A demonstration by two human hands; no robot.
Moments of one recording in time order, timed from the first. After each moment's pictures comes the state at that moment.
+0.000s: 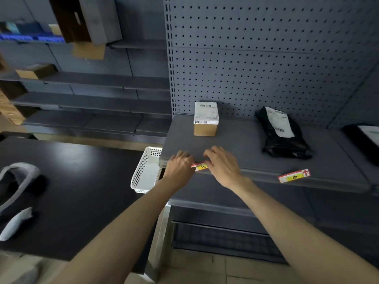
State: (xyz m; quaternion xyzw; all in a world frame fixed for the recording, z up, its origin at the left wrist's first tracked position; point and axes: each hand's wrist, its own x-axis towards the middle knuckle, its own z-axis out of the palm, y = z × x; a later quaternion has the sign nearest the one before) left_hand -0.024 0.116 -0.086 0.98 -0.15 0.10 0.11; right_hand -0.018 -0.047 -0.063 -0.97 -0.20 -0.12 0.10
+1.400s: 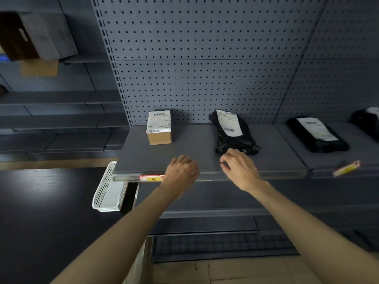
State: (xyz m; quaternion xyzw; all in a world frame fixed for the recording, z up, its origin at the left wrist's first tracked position) left_hand -0.030 -0.021 -0.069 0.93 -0.28 0.17 0.15; right_hand -0.043 -0.235 -0.049 -0.98 -0.11 -0.15 0.08
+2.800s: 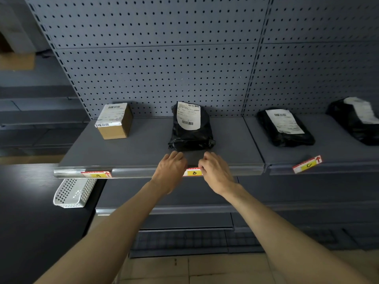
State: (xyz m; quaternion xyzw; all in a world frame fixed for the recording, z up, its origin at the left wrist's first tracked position) left_hand -0.022 -0.171 -0.095 0.95 -0.27 0.13 0.00; right_hand -0.044 -0.345 -0.095 -0.97 -0.16 -0.14 0.12
